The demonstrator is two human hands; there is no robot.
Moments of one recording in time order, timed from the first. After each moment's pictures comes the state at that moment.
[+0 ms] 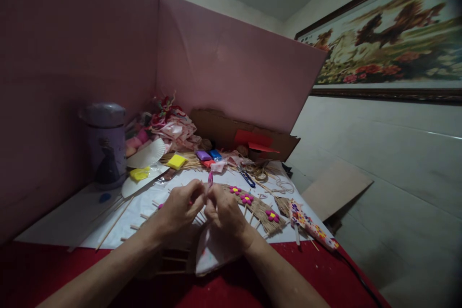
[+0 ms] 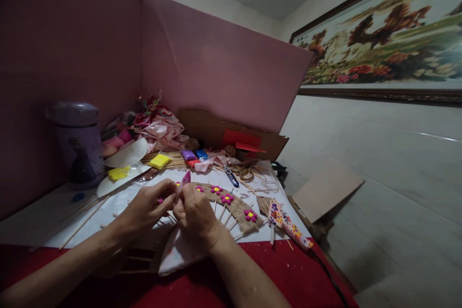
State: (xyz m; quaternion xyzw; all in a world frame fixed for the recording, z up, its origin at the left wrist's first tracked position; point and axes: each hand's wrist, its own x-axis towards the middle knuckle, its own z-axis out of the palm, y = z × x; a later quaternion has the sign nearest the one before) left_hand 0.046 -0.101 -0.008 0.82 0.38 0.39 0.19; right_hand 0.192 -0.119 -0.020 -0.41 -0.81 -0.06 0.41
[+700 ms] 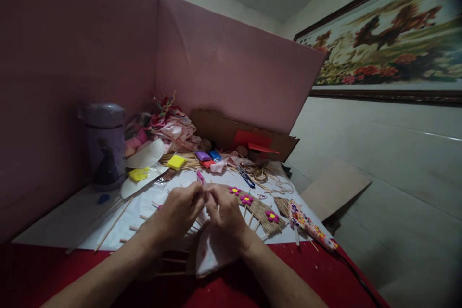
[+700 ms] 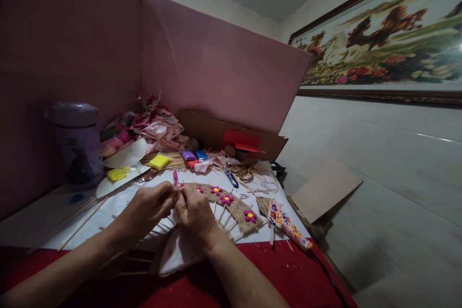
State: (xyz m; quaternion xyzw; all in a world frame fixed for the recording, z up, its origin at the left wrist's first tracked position) left_hand 0.045 -0.104 -0.008 0.83 0.38 0.39 0.09; right_hand 0.190 -0.121 -0.015 -0.42 -0.79 0.02 0.44
